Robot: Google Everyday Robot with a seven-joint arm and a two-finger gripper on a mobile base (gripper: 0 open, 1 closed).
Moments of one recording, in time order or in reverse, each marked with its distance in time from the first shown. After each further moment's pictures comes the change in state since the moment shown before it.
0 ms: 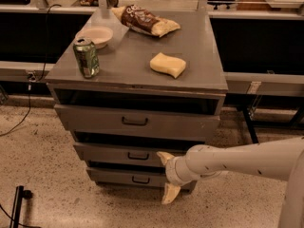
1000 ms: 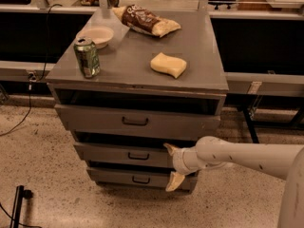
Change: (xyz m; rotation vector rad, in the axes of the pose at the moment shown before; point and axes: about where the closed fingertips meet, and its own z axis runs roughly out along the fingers) arm 0.045 -0.042 0.017 0.044 -0.068 0.053
